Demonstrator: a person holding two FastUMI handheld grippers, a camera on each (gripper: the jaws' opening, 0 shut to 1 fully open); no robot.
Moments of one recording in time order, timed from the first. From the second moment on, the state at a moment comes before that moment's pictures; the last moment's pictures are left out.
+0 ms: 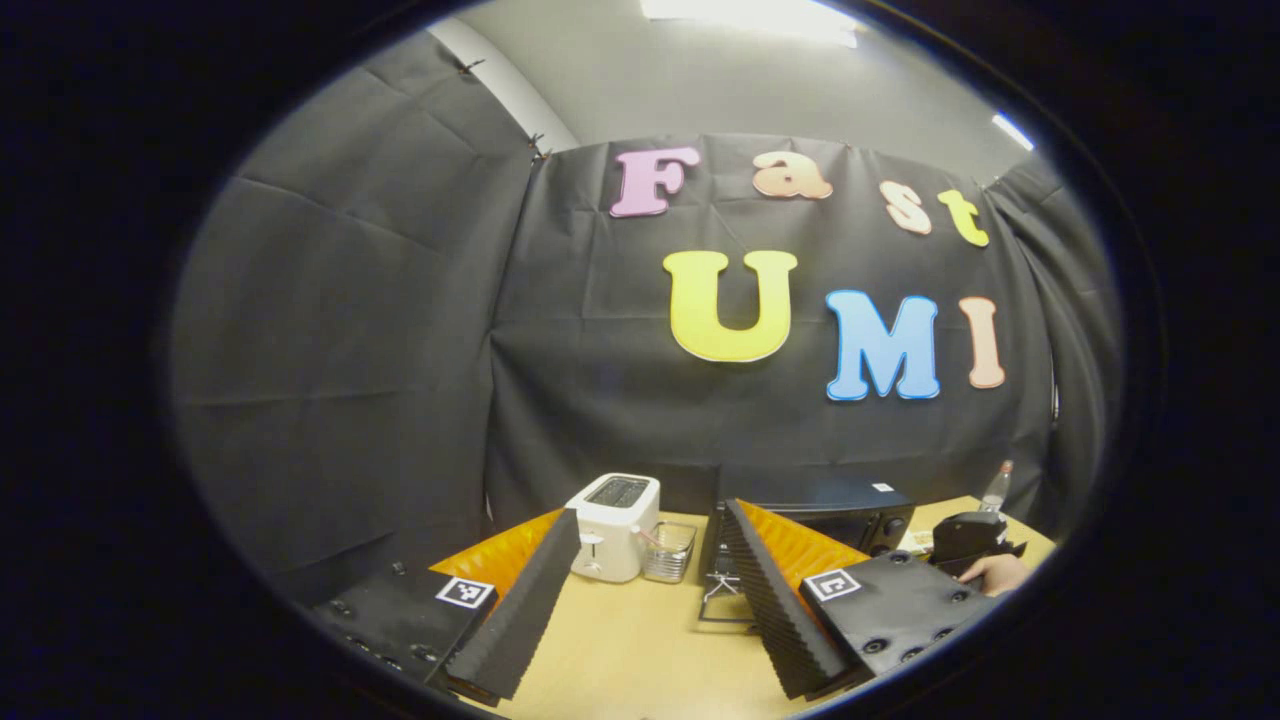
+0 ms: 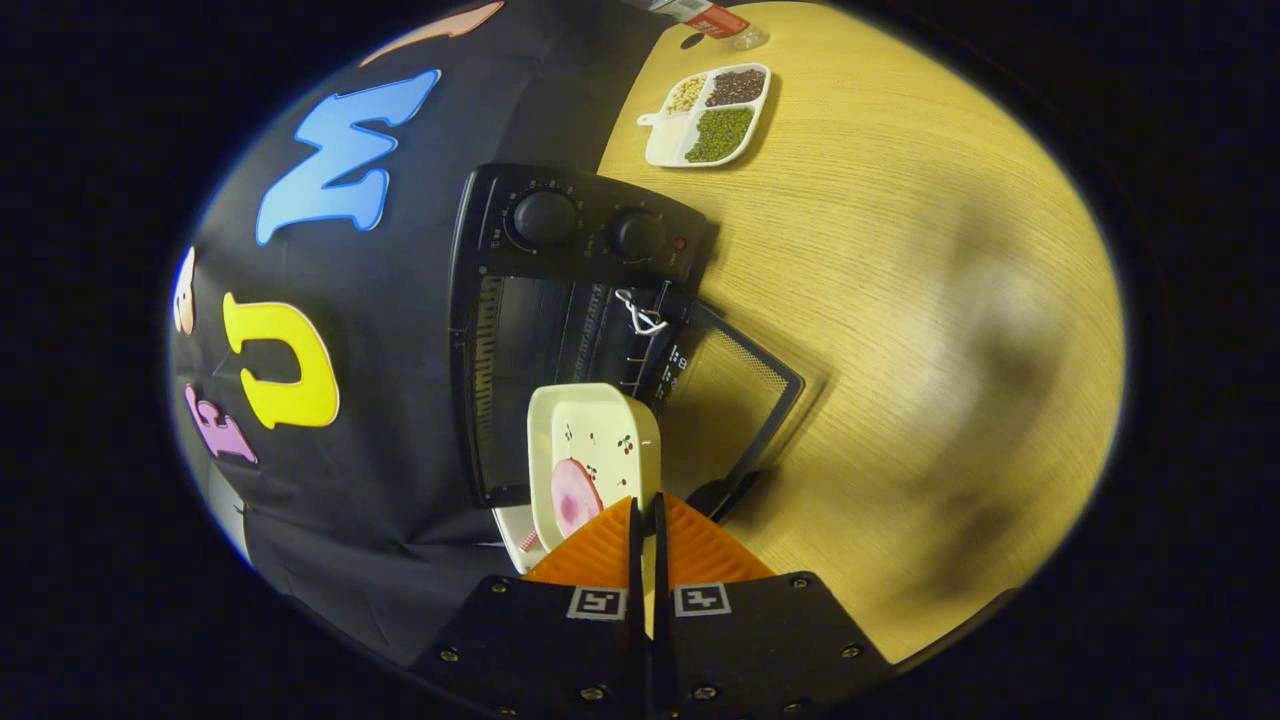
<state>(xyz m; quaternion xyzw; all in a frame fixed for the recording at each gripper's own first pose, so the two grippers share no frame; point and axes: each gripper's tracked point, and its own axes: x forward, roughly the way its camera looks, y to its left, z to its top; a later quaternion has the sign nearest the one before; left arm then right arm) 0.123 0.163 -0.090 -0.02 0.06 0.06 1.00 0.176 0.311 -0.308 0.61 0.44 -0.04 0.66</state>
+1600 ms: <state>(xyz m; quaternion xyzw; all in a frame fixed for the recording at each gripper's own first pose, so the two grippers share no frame) 0.156 0.189 -0.102 0.00 0.08 0.09 0.99 0.278 0.346 -0.324 0.66 0.33 -0.09 0.67</state>
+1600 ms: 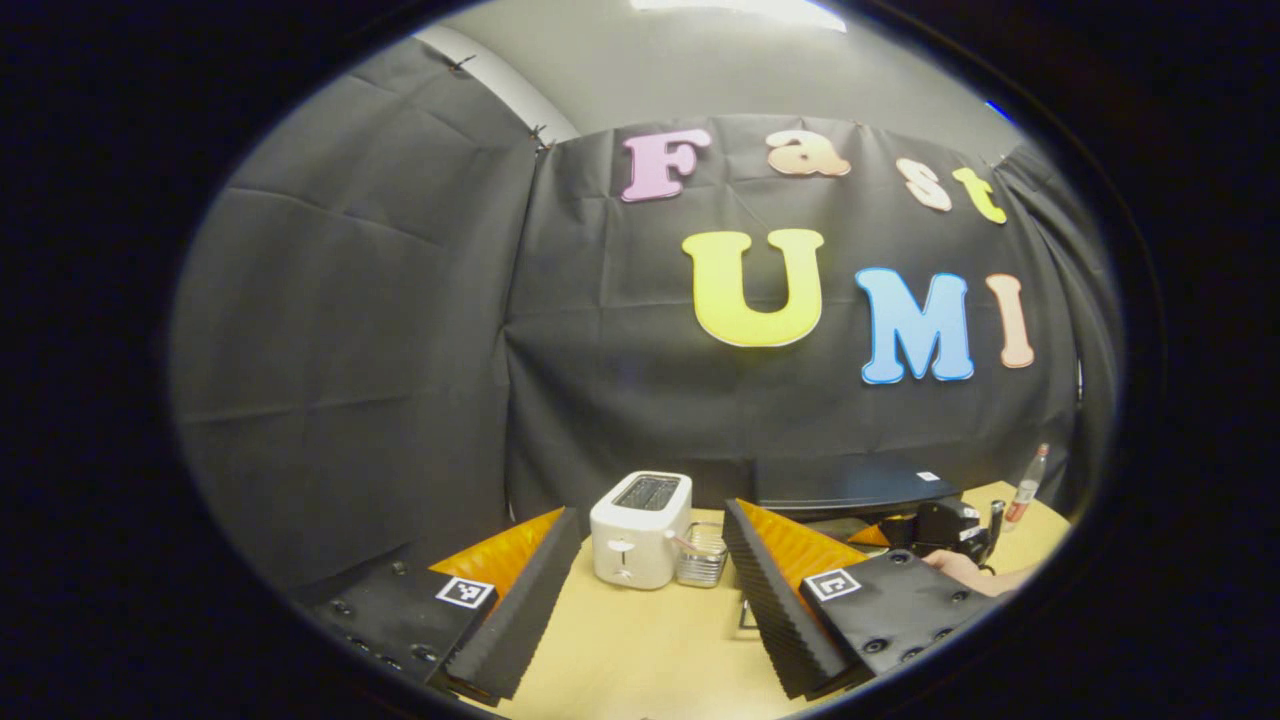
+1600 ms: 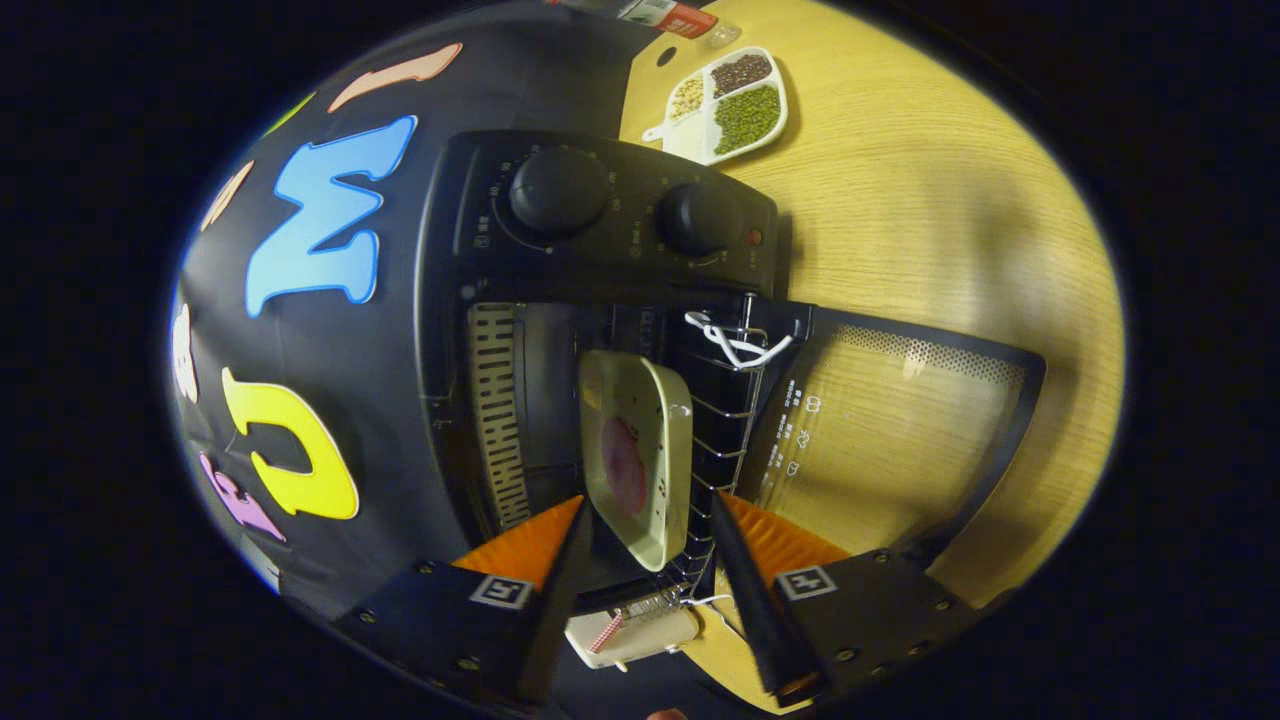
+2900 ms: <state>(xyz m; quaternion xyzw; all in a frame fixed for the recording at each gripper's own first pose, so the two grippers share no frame) 0.137 0.057 -0.143 -0.02 0.11 0.00 0.99 0.115 0.157 -0.188 0.25 0.25 0.10 0.93</state>
